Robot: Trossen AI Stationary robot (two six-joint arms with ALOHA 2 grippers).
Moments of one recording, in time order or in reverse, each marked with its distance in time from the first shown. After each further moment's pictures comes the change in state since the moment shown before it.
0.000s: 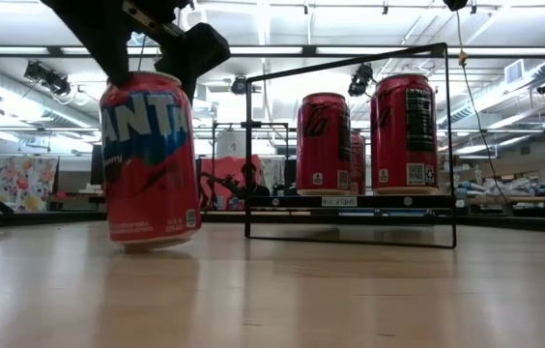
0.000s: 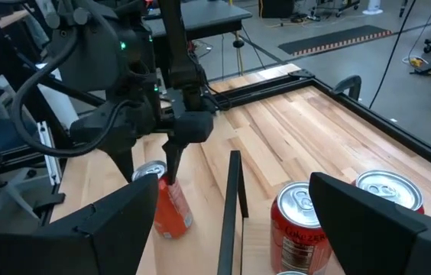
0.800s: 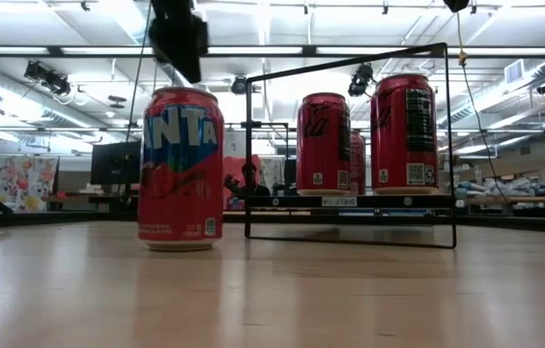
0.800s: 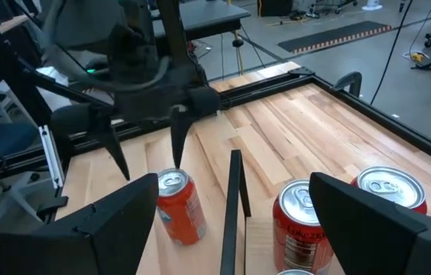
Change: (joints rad) left arm 0.031 -0.008 0.114 -0.055 -0.011 -0.535; right arm 0.000 0.000 0.000 -0.002 0.001 0.025
